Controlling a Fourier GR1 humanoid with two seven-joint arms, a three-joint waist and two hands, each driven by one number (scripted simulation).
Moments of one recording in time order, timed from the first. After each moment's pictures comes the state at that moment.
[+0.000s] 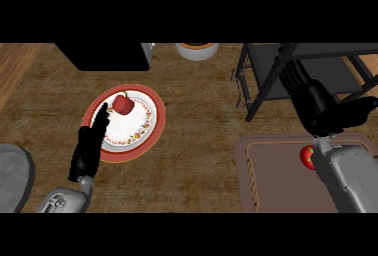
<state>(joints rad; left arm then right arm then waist) -0.14 0.28 -0.26 -1.40 0.05 0.38 0.20 -0.40 -0.34 0.16 -1.48 -0.28 -0.05 0.03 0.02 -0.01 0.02</state>
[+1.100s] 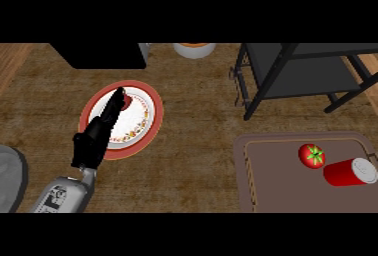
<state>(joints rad) -0.20 0.28 -0.27 -1.45 0.08 0.21 0.03 -0.24 -0.70 -0.25 -0.82 -0.37 0.44 -0.54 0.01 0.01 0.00</state>
